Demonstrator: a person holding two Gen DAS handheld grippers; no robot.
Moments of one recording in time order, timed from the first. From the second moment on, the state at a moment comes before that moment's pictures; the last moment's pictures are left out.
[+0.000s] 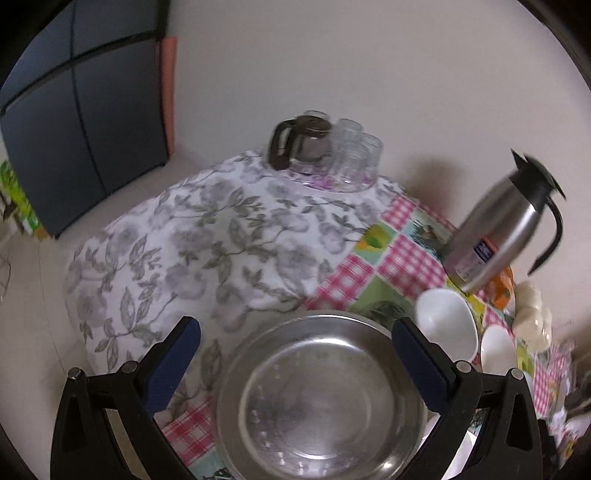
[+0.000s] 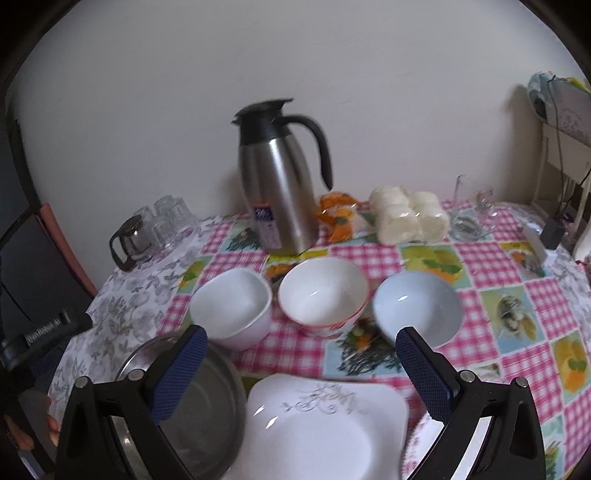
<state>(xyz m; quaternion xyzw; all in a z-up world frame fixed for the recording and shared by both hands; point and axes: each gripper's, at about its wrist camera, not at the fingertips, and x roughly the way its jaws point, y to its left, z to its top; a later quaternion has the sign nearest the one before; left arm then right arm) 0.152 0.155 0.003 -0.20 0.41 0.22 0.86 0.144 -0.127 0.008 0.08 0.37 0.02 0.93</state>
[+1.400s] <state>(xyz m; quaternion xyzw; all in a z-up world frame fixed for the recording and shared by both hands) 0.157 0.209 -0.117 -0.27 0.56 0.20 0.76 0.161 -0.068 -0.099 0.11 0.51 0.11 0.85</state>
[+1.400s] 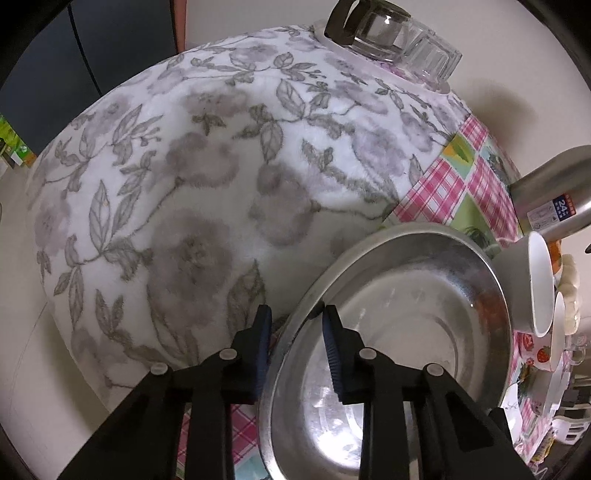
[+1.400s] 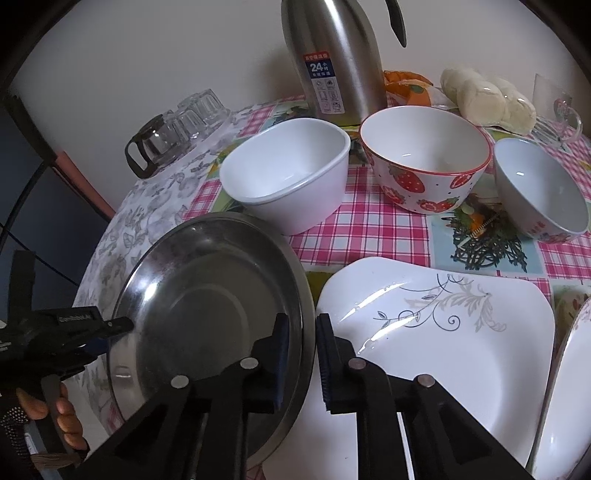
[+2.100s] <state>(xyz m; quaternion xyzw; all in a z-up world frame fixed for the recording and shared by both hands) 0.129 0.243 -0.112 -0.29 0.54 0.24 0.75 0.164 -0.046 -0.117 0.11 0.53 0.15 0.83</state>
